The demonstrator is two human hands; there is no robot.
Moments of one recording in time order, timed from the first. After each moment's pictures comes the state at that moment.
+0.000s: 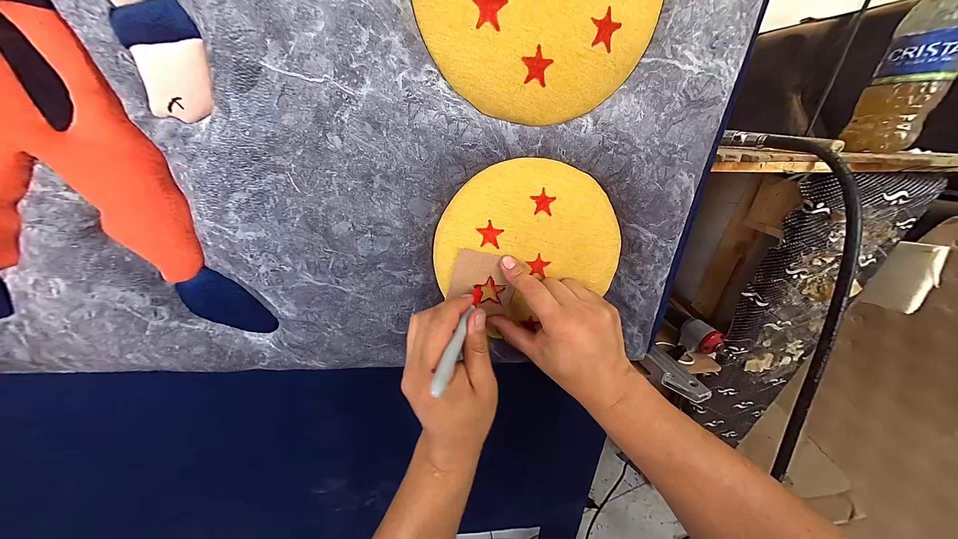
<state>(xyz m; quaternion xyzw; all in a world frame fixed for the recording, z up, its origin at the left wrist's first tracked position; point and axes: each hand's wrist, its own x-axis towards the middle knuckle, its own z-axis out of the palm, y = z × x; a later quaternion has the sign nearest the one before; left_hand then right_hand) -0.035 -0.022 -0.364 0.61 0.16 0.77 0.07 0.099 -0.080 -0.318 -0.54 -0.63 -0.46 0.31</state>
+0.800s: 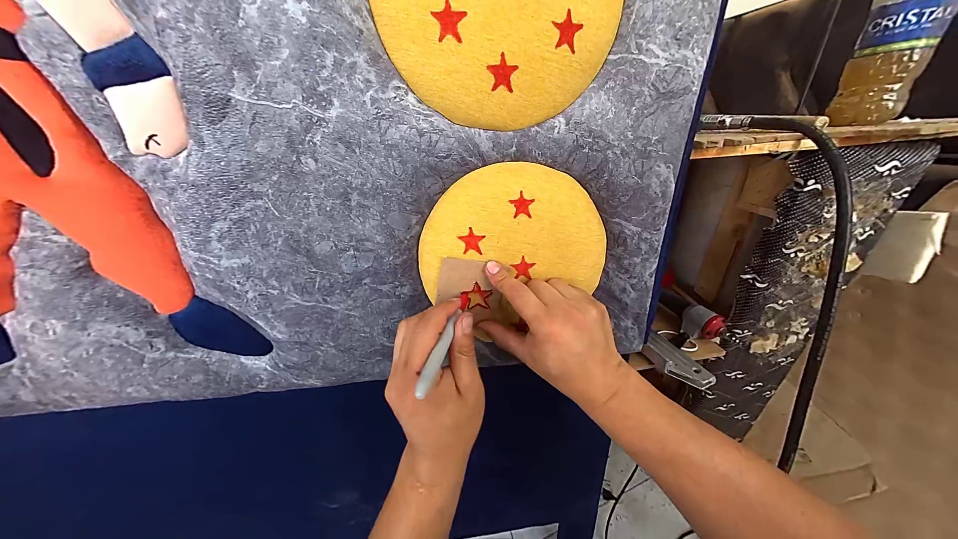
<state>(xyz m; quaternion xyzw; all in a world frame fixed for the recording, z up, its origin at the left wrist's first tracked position) -0.047 -0.020 -0.357 0.66 0.17 0.73 0.05 0.098 -0.081 -0.320 -0.55 -0.63 -0.45 0.32</state>
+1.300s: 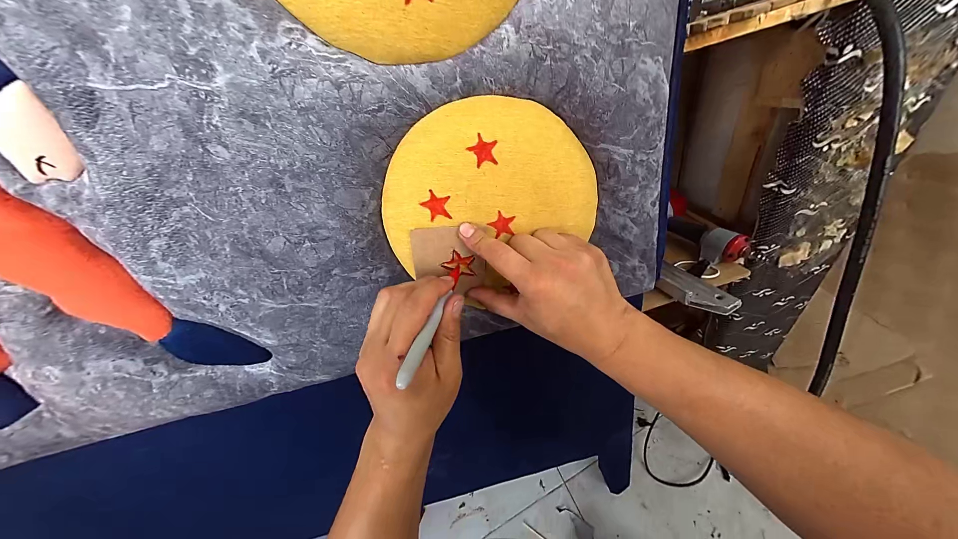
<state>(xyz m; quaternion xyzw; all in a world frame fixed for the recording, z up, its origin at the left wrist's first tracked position) -0.083 0.003 -0.347 0.77 0.06 0.64 -0.01 0.096 -0.080 -0.320 -0.54 -0.64 -0.43 0.33</state>
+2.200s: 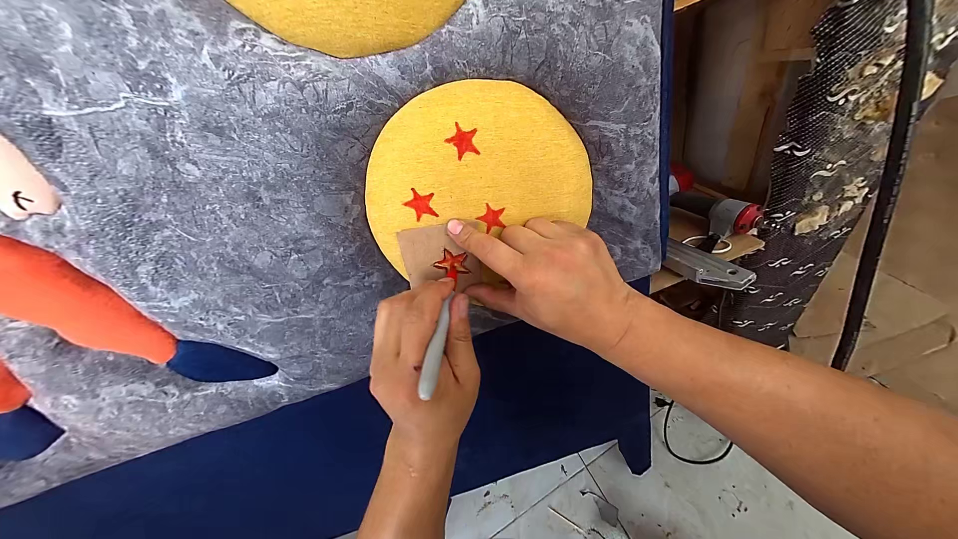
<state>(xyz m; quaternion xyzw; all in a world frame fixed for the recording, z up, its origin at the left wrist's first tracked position) -0.075 -0.008 -0.347 0.76 0.10 0.64 -0.06 0.099 -0.080 -0.318 -0.54 -0.65 -0.43 0.33</state>
